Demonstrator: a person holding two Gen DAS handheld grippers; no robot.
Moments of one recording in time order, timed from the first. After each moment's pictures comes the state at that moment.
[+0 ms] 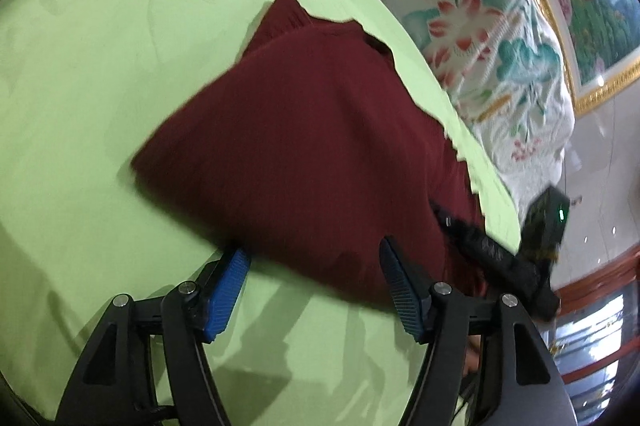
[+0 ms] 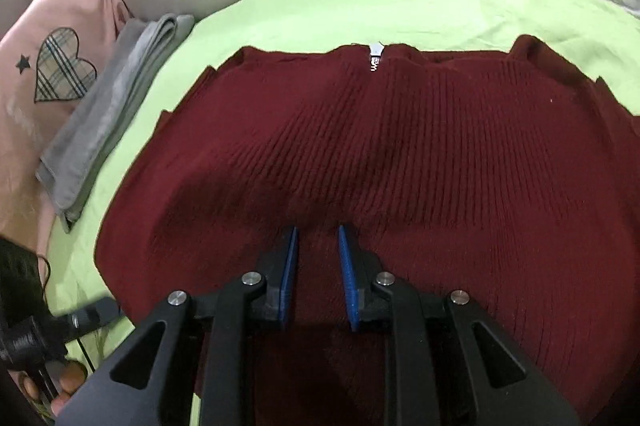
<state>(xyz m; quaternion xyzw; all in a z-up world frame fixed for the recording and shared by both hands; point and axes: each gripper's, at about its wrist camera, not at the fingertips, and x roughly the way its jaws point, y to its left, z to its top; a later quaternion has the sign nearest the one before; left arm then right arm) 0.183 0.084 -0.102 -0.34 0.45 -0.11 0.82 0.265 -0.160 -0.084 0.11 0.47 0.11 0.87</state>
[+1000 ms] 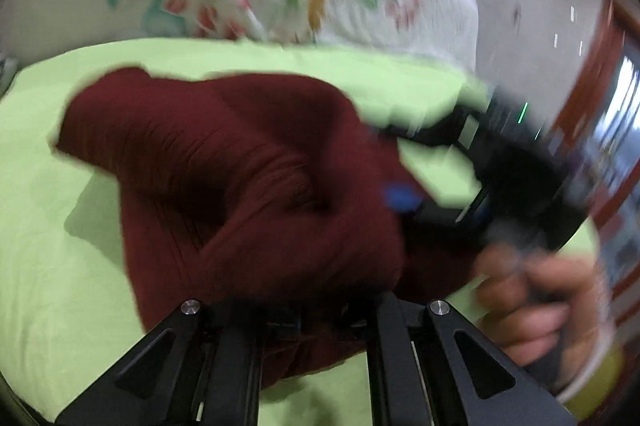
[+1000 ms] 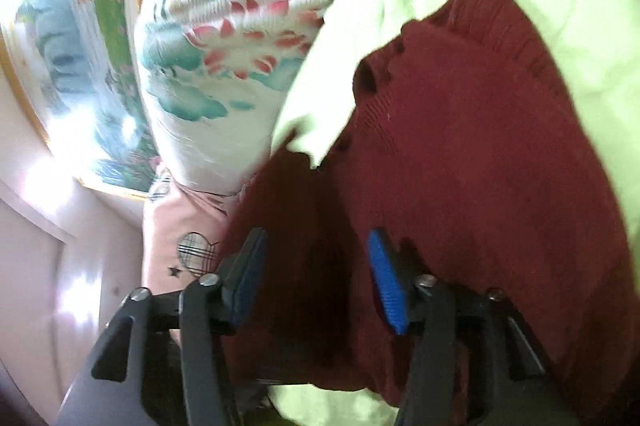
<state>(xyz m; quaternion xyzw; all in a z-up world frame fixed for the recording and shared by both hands) 0.221 -0.179 -0.046 0.01 0.41 -0.27 0.87 0.208 -0.359 -0.095 0.55 0.35 0.18 0.74</state>
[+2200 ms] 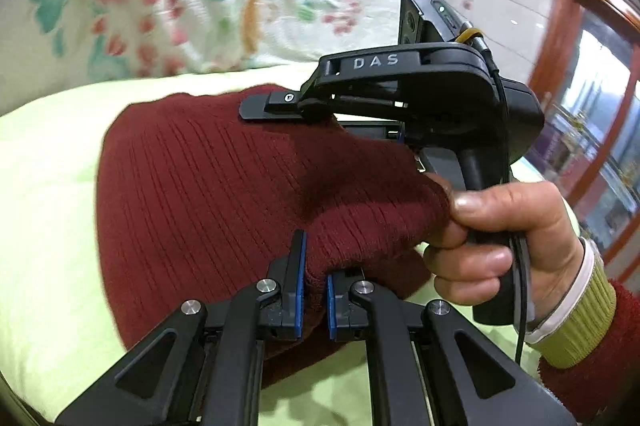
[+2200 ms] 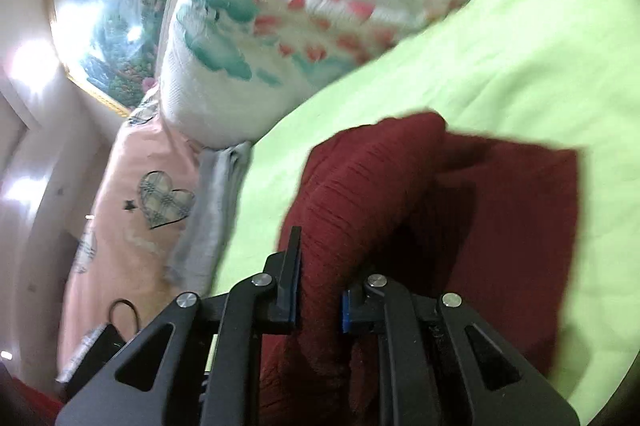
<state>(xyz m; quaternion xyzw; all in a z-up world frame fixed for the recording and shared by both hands) 0.189 -0.210 -0.016 0.02 0.36 -0.36 0.86 0.237 -0.350 -0.020 0.34 0.37 0.19 0.84</state>
